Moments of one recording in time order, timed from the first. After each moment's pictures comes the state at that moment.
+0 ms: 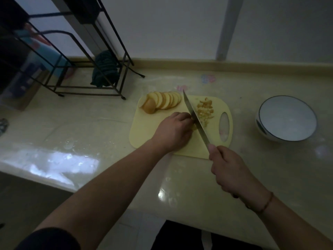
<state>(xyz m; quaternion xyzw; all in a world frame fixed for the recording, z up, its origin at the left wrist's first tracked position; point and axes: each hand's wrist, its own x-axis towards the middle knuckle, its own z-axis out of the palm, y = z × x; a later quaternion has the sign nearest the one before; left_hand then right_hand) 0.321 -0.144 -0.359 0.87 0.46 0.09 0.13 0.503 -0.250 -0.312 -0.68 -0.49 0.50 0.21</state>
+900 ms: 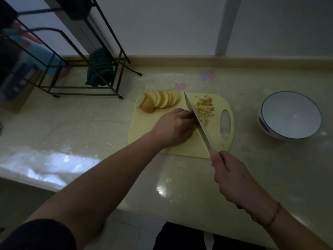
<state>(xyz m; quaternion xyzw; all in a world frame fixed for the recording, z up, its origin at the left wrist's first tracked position) 0.312 -0.123 -0.367 0.92 0.36 0.13 0.12 0.499 -0.263 -0.301 -0.69 -0.51 0.48 0.19</state>
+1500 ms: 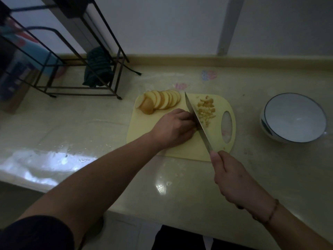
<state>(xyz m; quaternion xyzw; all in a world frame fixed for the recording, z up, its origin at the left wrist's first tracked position) 0.308 -0.115 -0.377 0.92 0.32 0.18 0.12 0.498 -0.252 -0.305 -0.67 -0.53 0.48 0.17</state>
